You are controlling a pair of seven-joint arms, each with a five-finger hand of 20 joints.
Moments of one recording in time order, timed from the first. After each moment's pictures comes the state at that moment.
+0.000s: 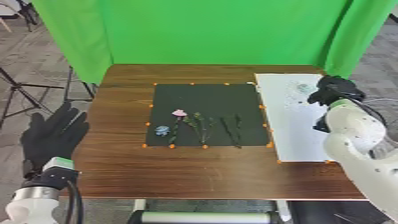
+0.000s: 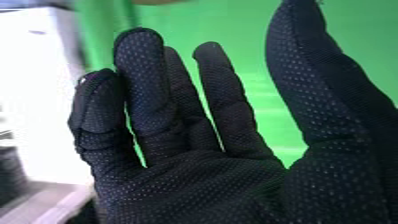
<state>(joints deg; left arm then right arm) 135.0 -52.8 -101.9 -122.9 15.4 10.7 25.6 -80.5 -40.4 69.5 -102.3 -126.5 -7.2 44.6</state>
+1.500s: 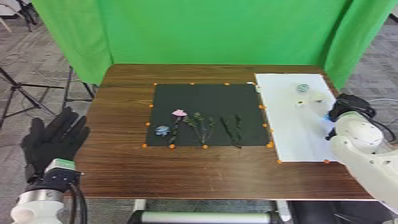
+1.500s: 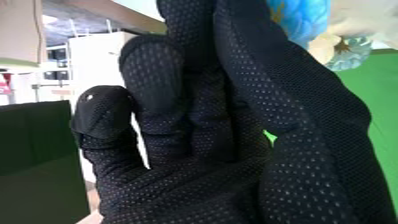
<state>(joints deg) 135.6 -51.7 -99.1 -124.1 10.7 14.3 29.7 -73.8 -39.0 59.6 -85.0 -122.0 -0.1 45.6</state>
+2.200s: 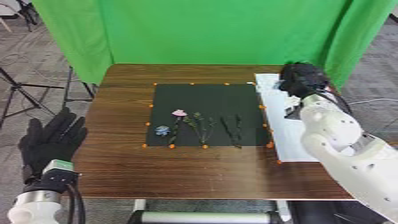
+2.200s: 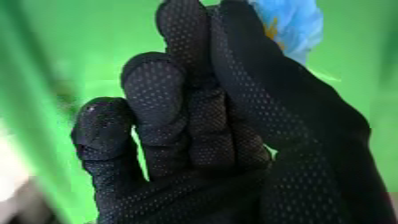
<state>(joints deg) 136.3 -52.0 -100.2 -124.0 11.4 14.1 29.1 -69.5 -42.5 54.1 -102.5 -128.3 4.7 30.3</state>
